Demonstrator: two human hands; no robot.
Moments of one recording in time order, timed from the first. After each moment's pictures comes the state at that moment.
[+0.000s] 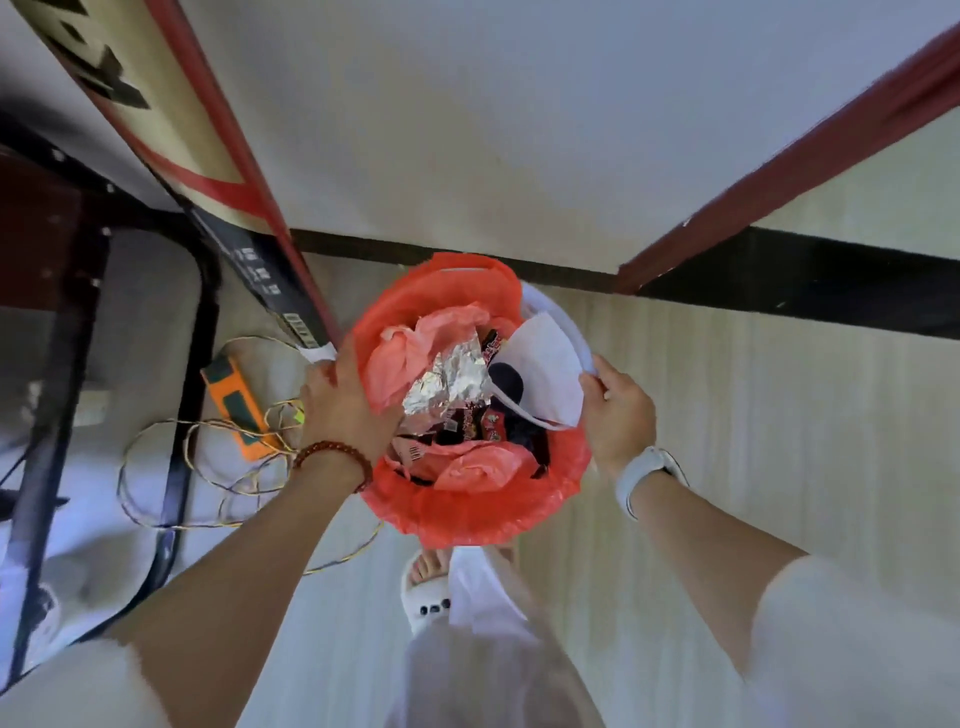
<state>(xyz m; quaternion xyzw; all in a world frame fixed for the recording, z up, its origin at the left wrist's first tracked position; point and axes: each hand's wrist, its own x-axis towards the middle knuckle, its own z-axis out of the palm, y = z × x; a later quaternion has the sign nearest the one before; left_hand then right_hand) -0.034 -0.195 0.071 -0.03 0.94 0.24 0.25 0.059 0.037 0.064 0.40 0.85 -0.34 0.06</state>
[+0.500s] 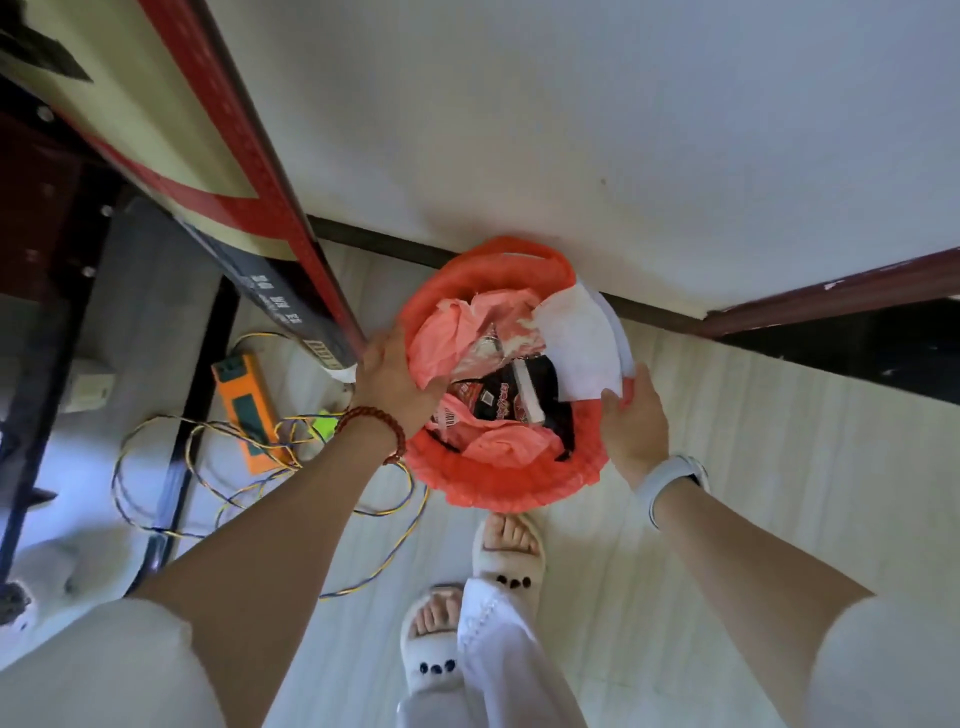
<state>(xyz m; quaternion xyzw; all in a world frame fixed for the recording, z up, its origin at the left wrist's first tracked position) -0.116 -0.178 -0.030 -0.04 0.91 0.28 0.31 -0.034 0.036 -0.021 0.44 0.80 -0.37 0.18</state>
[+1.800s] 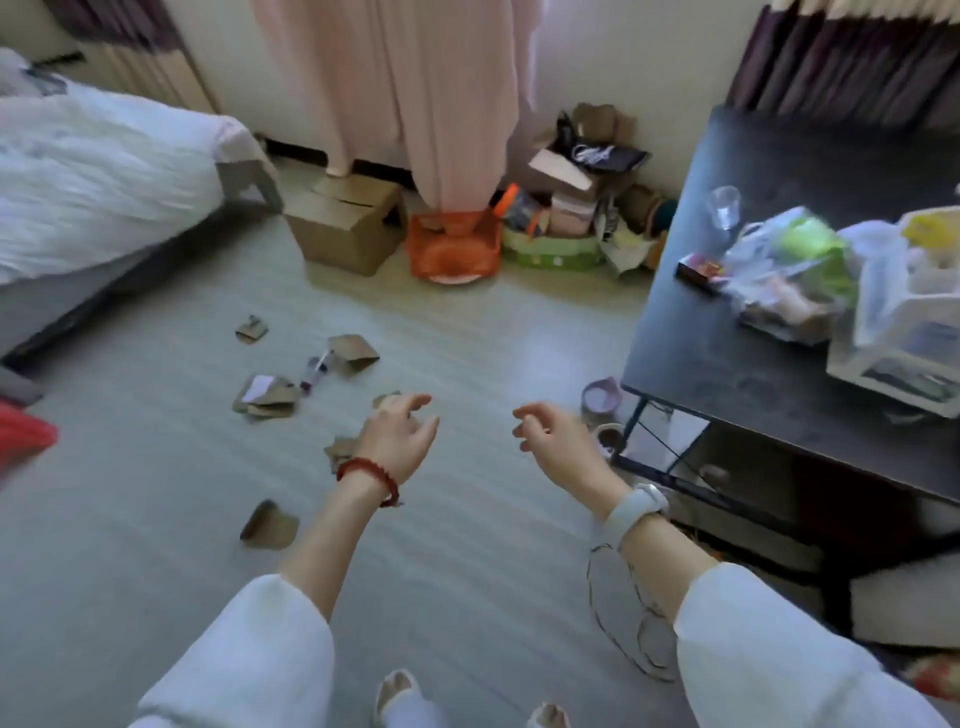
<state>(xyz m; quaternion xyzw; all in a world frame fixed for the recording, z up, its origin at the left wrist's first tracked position) 0.506 -0.335 0.575 -0.69 0.63 0.28 -0.21 0.316 -0.330 0.572 -0.57 0.65 -0.27 0.43</state>
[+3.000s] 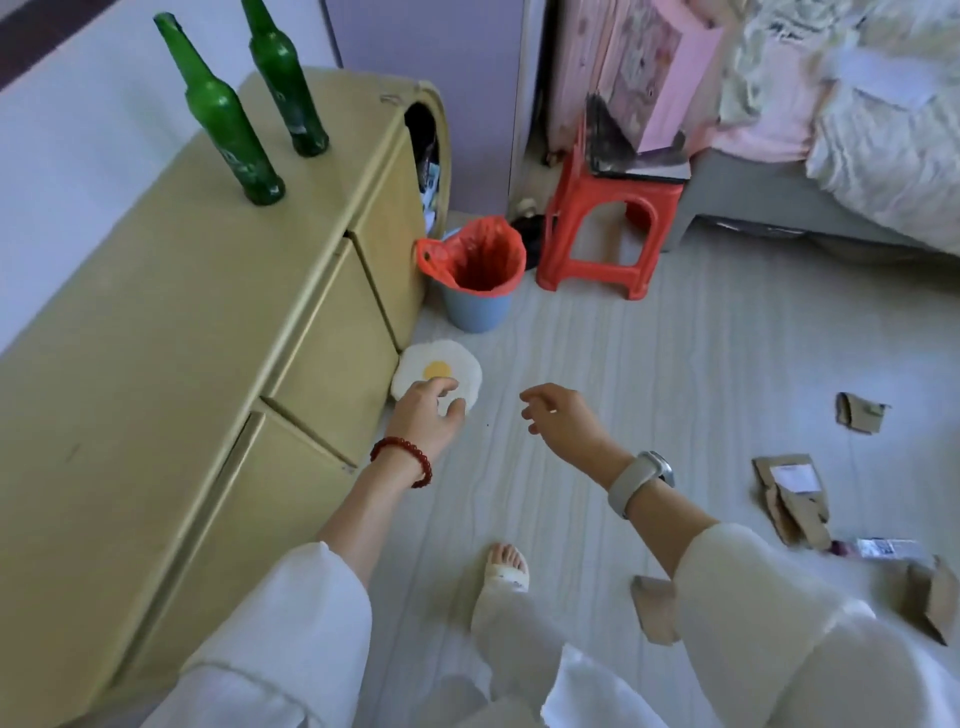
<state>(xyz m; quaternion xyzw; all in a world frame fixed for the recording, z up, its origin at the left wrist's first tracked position) 1.390 -0.059 0.489 -0.91 0.01 0.18 -0.37 1.355 -0.226 0.488 -0.84 0.18 0.16 0.48</state>
